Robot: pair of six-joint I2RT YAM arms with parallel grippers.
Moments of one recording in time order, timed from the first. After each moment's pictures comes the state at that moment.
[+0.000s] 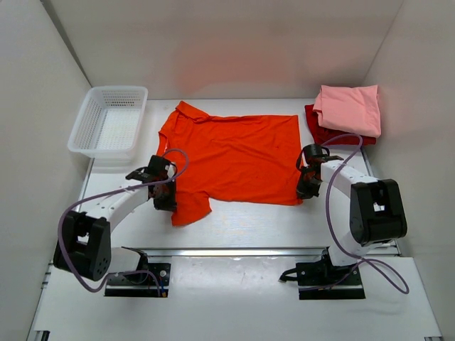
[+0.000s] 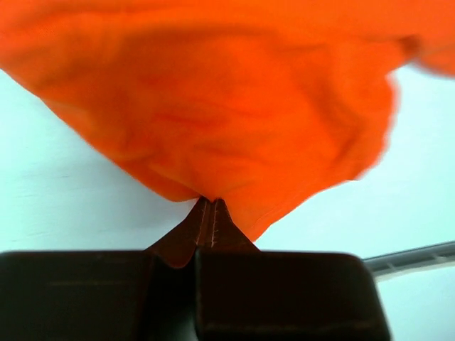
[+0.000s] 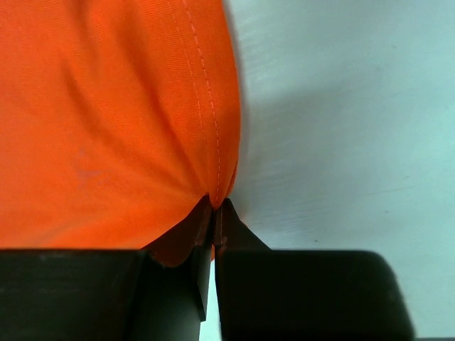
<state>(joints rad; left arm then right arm) -0.30 1.33 0.73 -0.63 0.11 -0.33 0.14 1.58 0.88 -0.59 0.01 0.51</state>
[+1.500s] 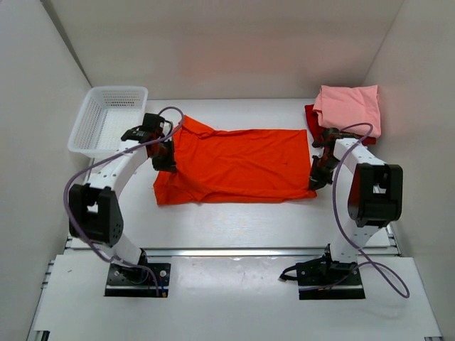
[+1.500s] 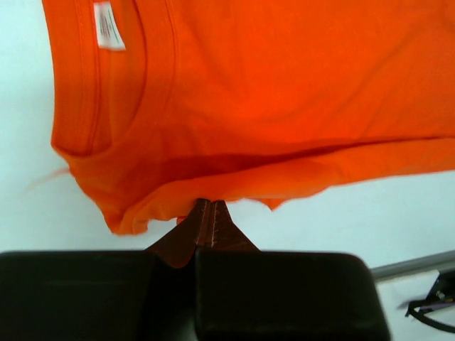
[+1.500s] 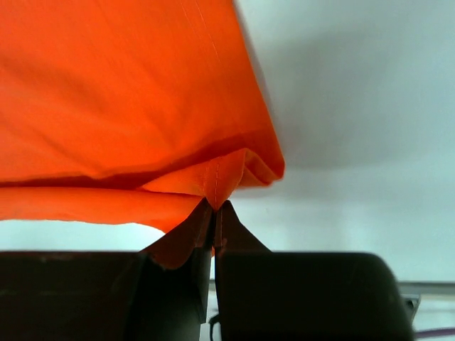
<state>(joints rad) -0.20 1.56 1.25 -0.80 0.15 -0.28 -0.05 1.73 1.18 -0.93 -0.13 0.31</state>
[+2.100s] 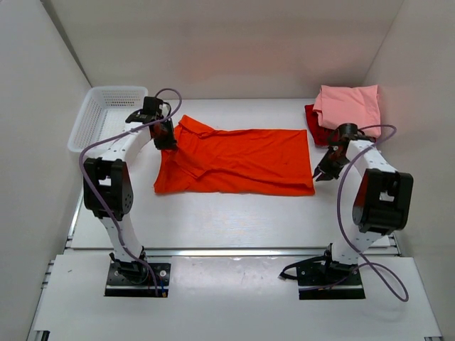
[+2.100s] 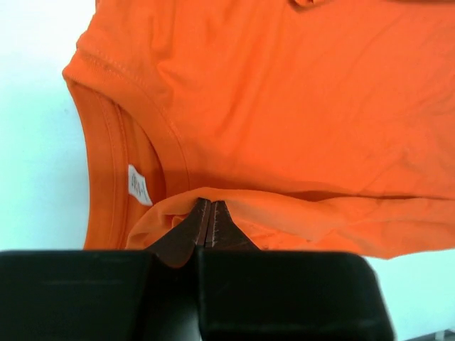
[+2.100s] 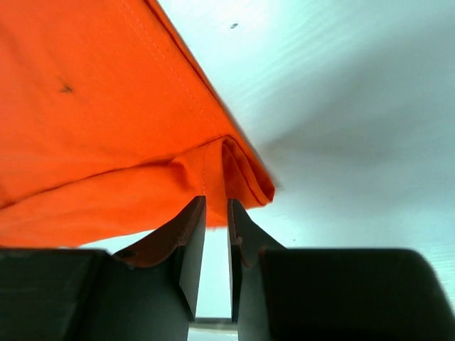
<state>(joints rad) -0.14 1.86 1.52 -0.67 0.14 -0.30 -0.15 1.71 1.20 -0.79 -0.18 0.49</state>
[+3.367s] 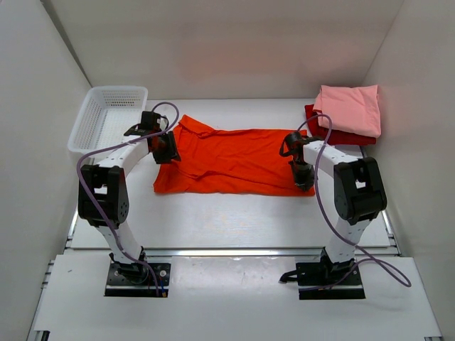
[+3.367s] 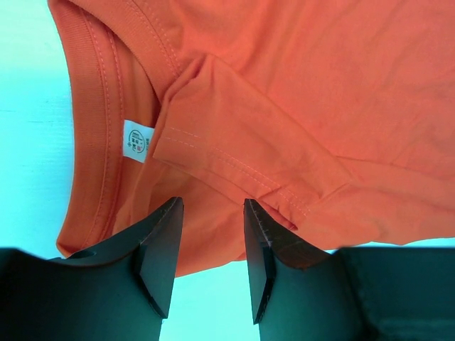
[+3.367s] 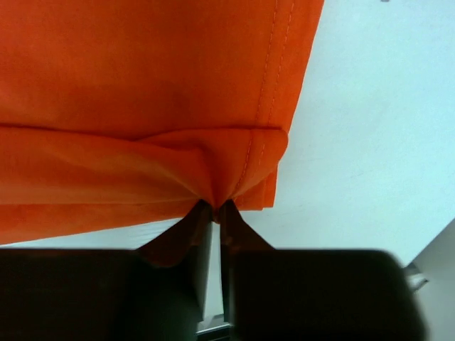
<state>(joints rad) -0.12 1.77 1.28 -0.54 0.17 -0.34 0.25 1.81 1.19 -0.85 0.28 0.14</state>
